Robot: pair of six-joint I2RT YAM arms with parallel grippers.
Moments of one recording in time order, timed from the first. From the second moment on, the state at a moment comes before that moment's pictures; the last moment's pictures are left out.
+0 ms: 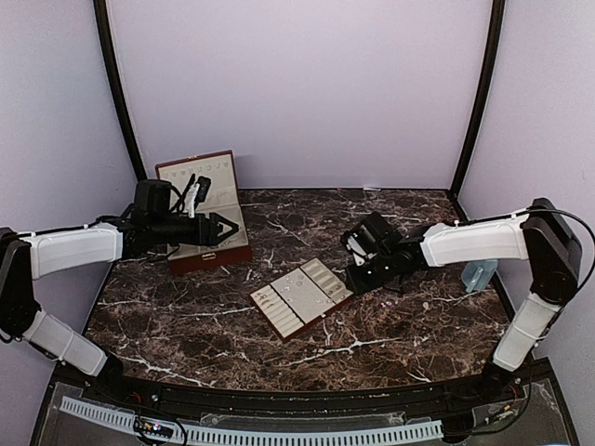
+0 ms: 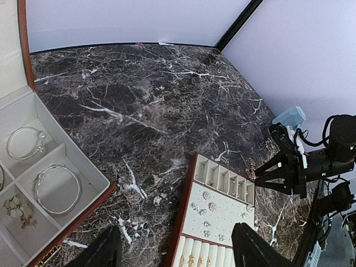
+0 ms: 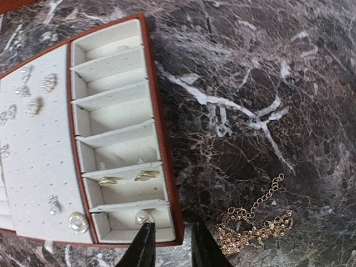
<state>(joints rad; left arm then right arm) -0.37 1.40 0.85 0.05 0.49 -0.30 0.80 1.71 1.03 -0.38 0.08 0.33</state>
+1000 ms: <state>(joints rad) -0.37 1.21 0.80 0.05 0.40 -0.27 0.59 1.51 0.76 -0.39 0.10 0.61</state>
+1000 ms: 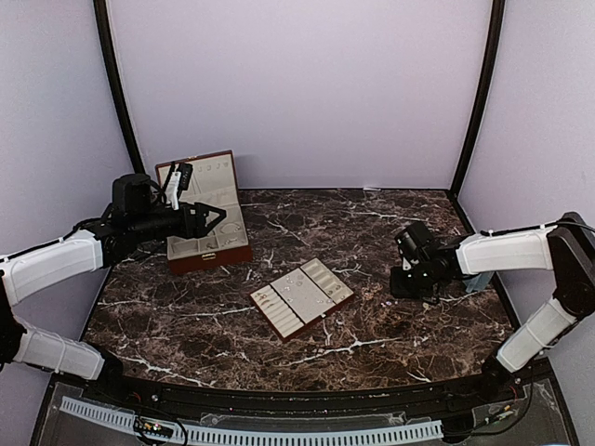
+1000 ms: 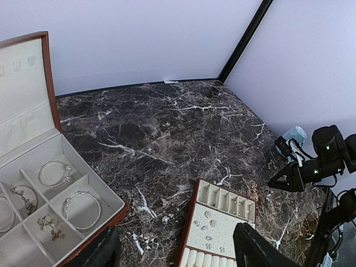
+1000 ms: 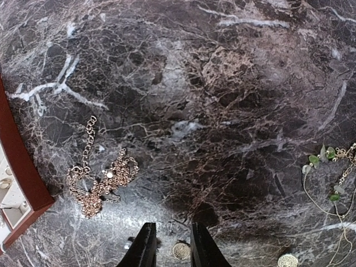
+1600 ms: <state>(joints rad) -0.37 1.21 0.80 0.05 0.40 -0.27 0.58 1.55 0.75 -0.37 0.10 0.64</state>
